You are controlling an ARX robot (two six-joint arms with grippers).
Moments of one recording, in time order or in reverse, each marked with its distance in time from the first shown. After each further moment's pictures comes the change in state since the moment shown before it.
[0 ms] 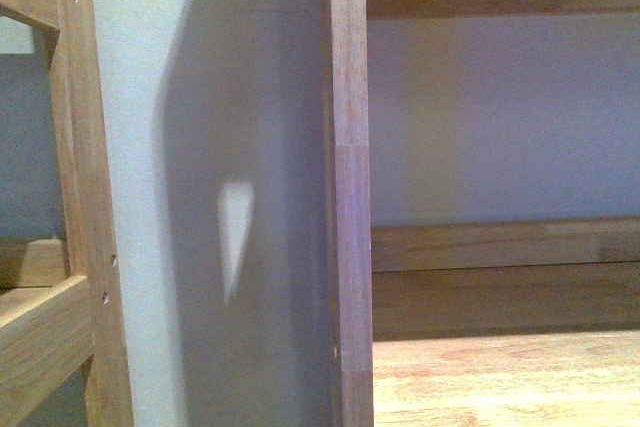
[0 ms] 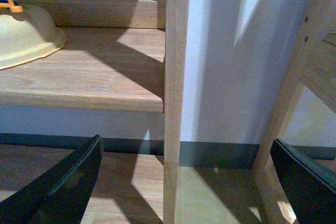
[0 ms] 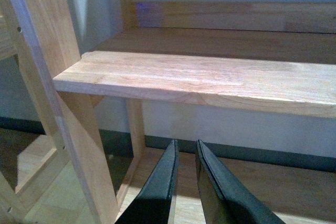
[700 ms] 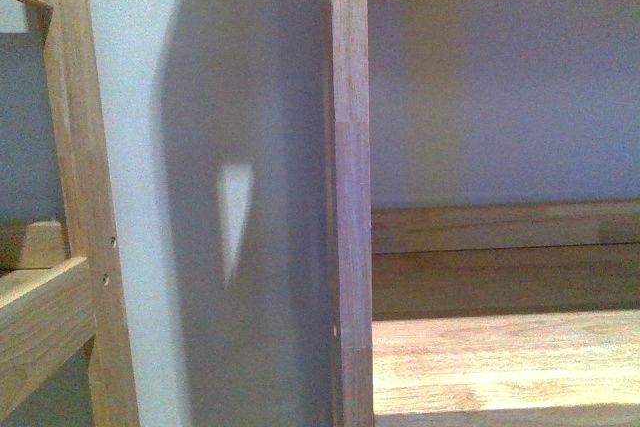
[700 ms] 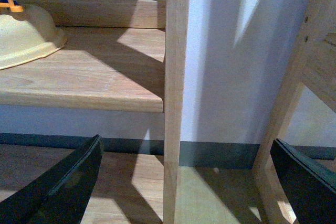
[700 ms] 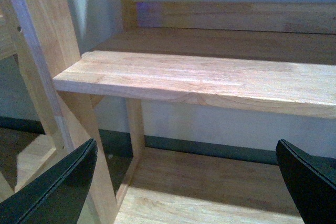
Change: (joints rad) left arm 0.000 0.000 0.000 0.000 0.000 0.000; right arm 0.000 0.000 0.000 0.000 0.000 -0.003
